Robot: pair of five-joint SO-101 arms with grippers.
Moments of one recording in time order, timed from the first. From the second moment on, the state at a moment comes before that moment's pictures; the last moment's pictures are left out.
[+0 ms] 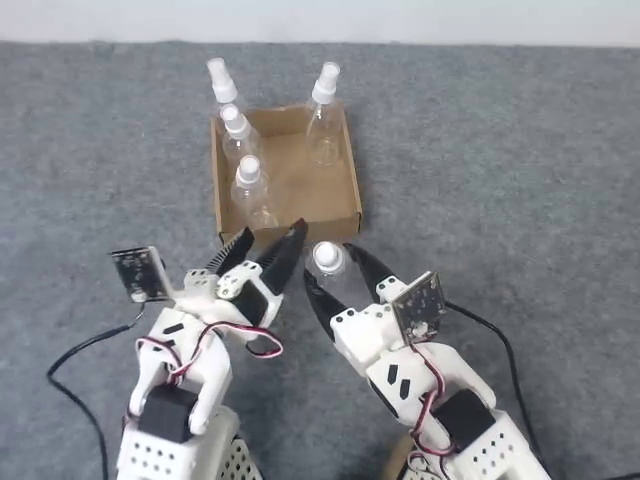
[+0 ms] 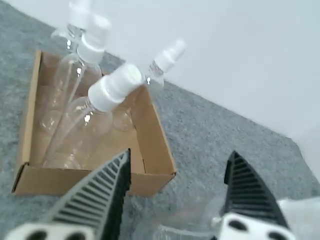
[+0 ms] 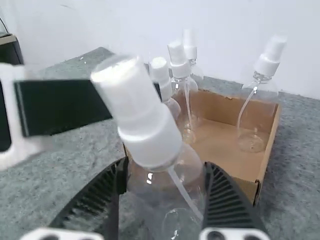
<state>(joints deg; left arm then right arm) 10.2 -103.4 90.0 44.2 36.7 -41.6 -102.6 95.0 28.4 -6.1</state>
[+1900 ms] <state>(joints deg) -12.0 -103.4 97.0 65.4 15.3 -28.6 -102.6 95.0 33.2 -6.1</state>
